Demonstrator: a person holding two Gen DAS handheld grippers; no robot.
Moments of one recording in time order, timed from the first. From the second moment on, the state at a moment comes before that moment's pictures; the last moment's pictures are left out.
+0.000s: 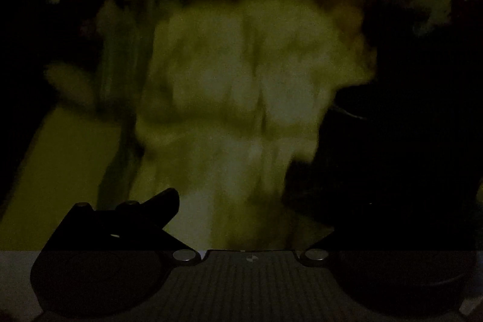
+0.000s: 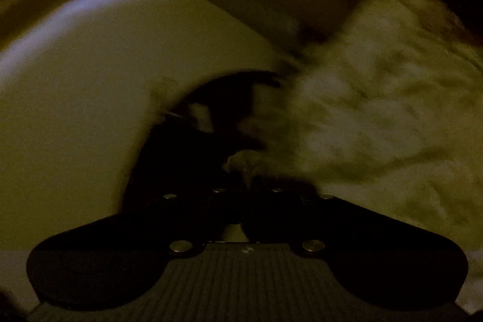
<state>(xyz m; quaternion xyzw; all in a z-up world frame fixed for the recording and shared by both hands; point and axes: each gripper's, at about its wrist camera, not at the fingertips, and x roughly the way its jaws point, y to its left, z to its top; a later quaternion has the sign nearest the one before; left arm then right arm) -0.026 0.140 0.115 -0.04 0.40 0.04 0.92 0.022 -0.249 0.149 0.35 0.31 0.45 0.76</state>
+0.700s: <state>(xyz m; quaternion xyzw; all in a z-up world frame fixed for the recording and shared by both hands) 0.027 0.025 0.106 -0.16 0.27 -0.59 0.75 -0.063 -0.304 0.283 0.34 0.19 0.47 0.80</state>
